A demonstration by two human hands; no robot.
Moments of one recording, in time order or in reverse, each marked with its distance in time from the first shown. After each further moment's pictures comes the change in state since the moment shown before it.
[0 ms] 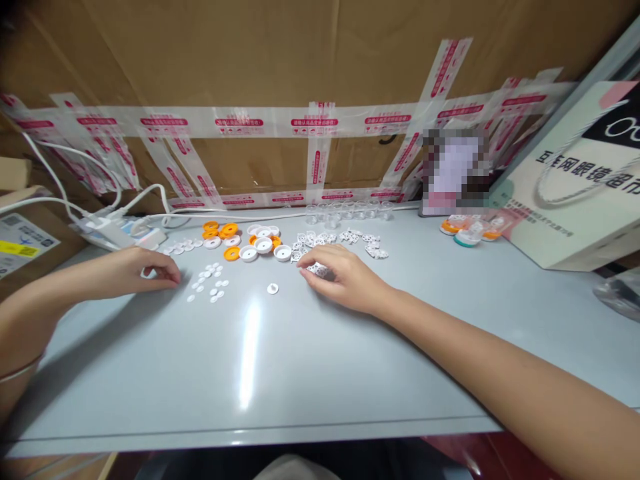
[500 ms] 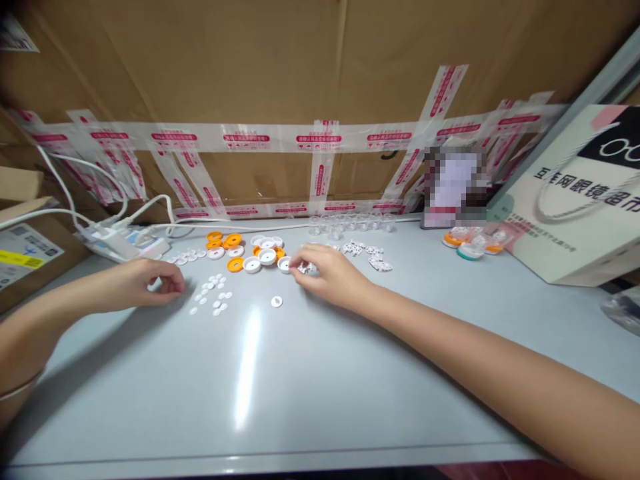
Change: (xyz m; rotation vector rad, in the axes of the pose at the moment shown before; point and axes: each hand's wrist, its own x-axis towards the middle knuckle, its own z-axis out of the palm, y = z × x) left_hand 0.000 0.005 -0.002 -0.023 -0.014 -0.001; right_hand 0.036 -0.003 0.009 -0.025 -0.018 0.033
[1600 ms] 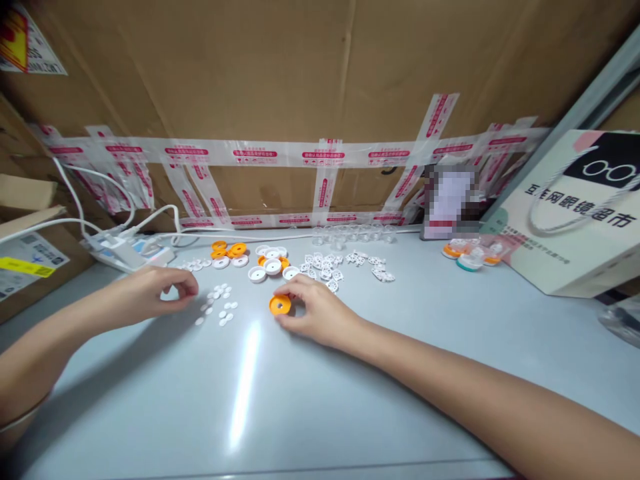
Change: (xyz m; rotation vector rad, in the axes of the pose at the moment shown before) left_hand -0.006 0.025 0.001 0.061 0.210 0.076; right_hand -0.010 -0.035 0.026 0.158 -0.152 0.221
